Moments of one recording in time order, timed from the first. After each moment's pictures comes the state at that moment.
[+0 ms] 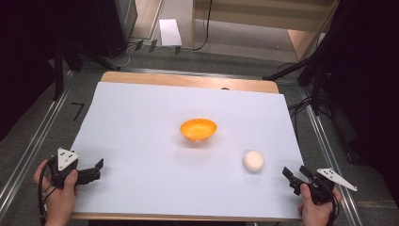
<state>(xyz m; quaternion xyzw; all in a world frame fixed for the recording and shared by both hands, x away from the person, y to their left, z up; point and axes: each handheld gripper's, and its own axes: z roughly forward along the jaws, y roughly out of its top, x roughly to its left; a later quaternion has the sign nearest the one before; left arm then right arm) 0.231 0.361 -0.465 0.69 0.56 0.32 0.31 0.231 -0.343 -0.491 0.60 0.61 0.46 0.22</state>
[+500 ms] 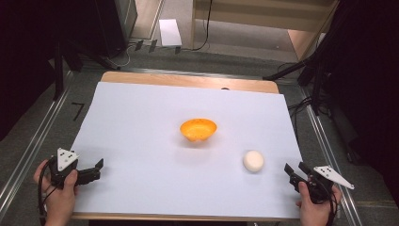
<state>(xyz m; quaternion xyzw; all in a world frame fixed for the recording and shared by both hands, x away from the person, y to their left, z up) 0.231 0.361 -0.465 0.69 0.56 0.33 0.32 0.235 -0.335 -0.481 0.58 0.64 0.43 0.27</state>
